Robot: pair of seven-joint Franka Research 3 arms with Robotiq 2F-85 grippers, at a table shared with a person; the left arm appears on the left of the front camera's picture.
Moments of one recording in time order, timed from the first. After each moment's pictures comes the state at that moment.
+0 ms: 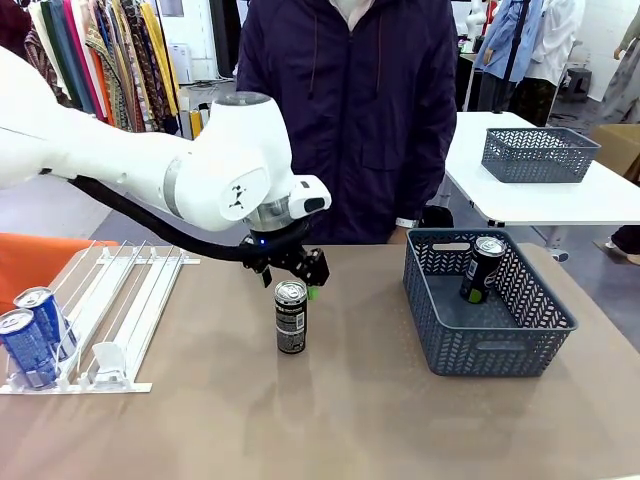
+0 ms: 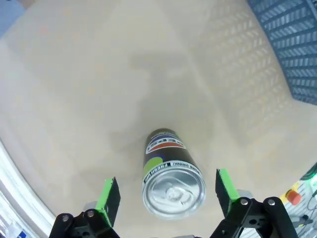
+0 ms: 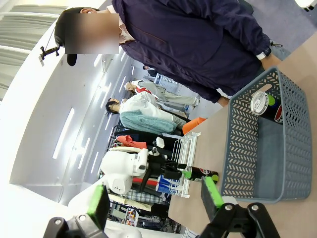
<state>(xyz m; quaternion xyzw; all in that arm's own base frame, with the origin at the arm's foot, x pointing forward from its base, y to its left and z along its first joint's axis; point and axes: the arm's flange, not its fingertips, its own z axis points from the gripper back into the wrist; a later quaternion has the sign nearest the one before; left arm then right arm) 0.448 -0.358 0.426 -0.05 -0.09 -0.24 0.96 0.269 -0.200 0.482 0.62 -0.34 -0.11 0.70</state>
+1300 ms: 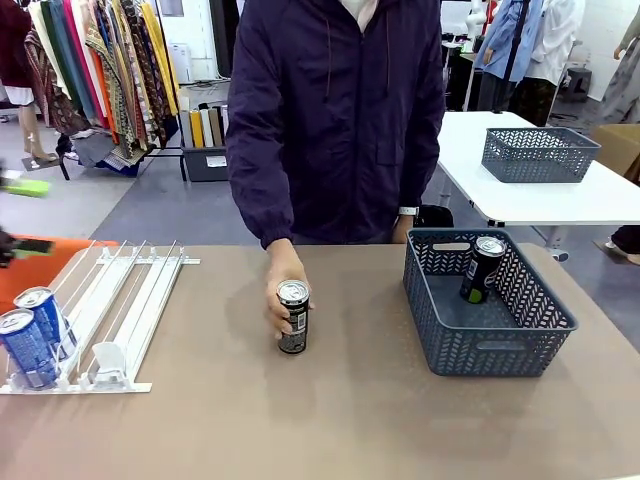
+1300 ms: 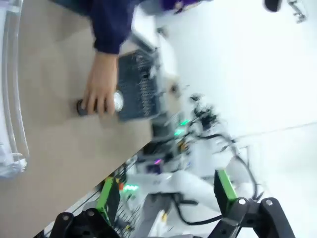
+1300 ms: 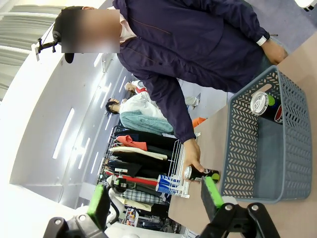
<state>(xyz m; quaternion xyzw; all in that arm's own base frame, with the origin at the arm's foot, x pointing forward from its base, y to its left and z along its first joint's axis) 0.311 0.099 0.495 -0.63 -0.16 0.03 0.76 0.269 -0.200 0.482 0.62 -0.34 -0.11 0.70</state>
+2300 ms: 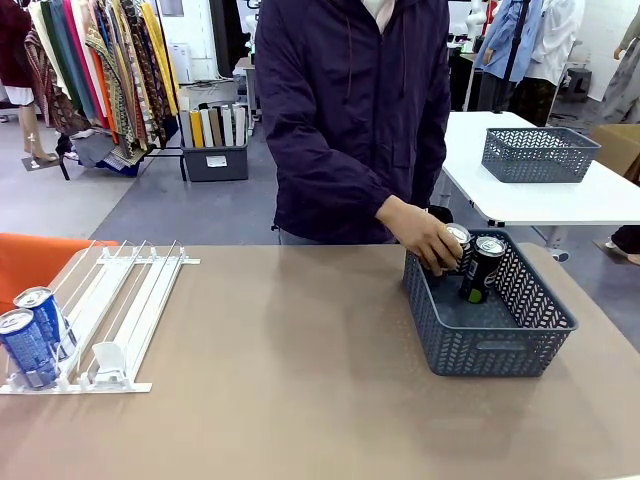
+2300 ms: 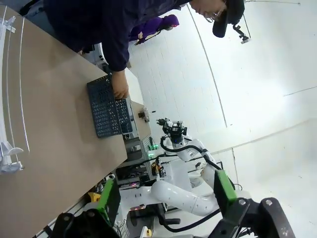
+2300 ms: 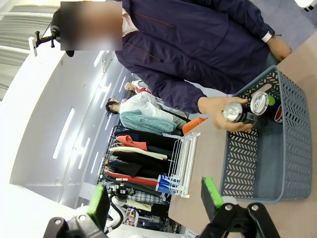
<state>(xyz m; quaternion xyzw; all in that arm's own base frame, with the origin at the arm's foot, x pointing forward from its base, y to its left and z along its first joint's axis) 0.266 0.152 0.468 -0.68 -0.21 0.05 0.70 0.269 -0.200 0.482 0.62 -0.34 -0.11 0.70</state>
